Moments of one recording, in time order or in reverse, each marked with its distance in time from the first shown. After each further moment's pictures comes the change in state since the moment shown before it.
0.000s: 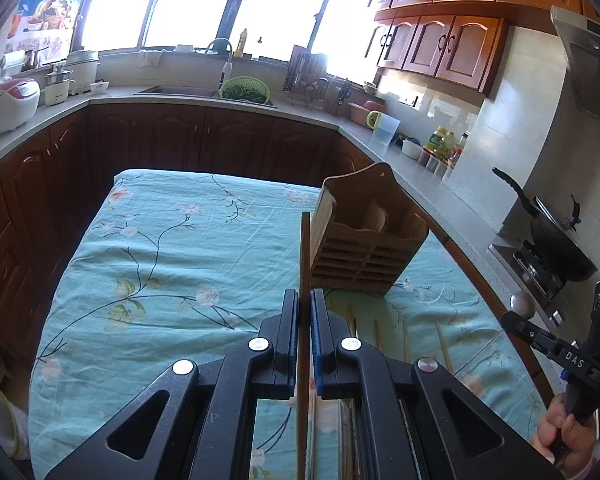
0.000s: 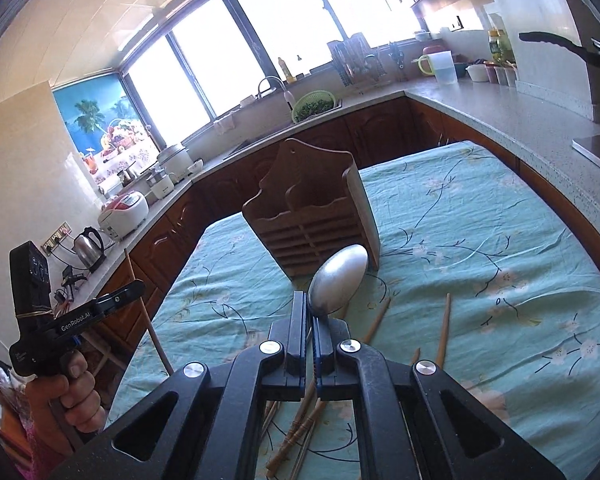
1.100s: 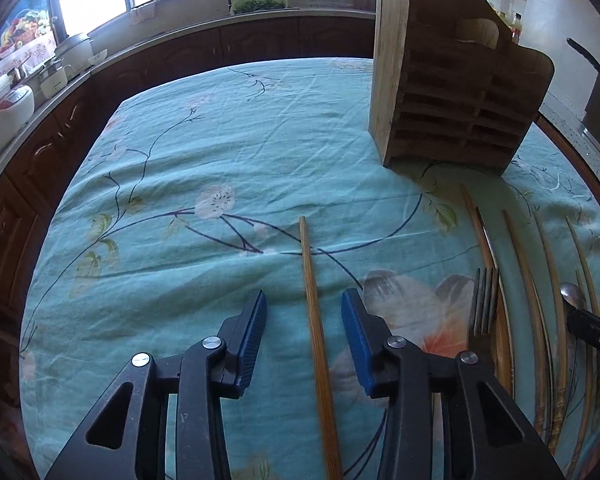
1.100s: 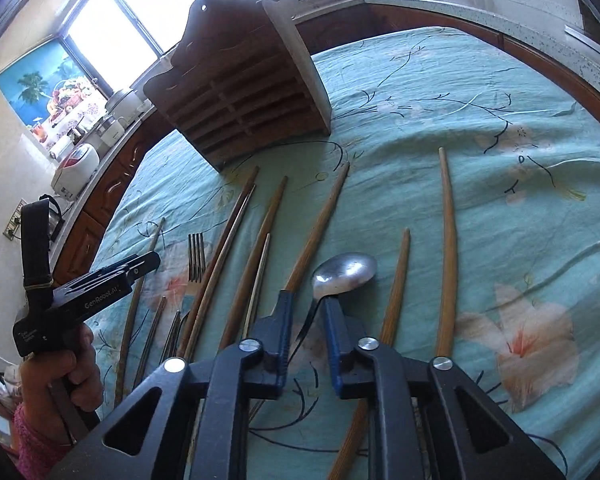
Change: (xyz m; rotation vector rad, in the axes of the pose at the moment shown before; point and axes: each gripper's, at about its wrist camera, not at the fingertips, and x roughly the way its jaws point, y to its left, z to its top) left arm 0.172 0.004 -0.041 0.164 0.326 0.269; right arm 0.087 -0.046 -0.073 0.112 0.303 -0.108
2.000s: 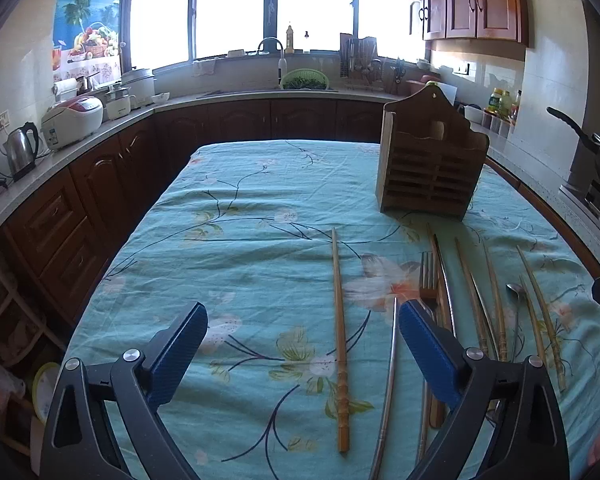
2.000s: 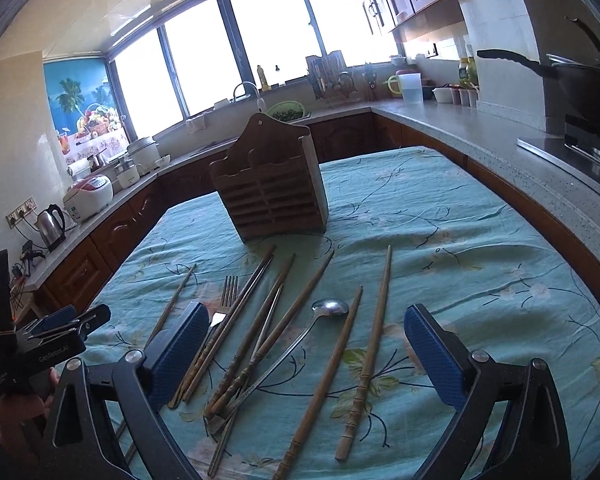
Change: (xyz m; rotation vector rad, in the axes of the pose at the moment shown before) left arm -0.129 0.000 -0.108 -0.131 -0.284 0.065; right arm -0.102 0.026 -0.046 -0.168 -0.350 -0.070
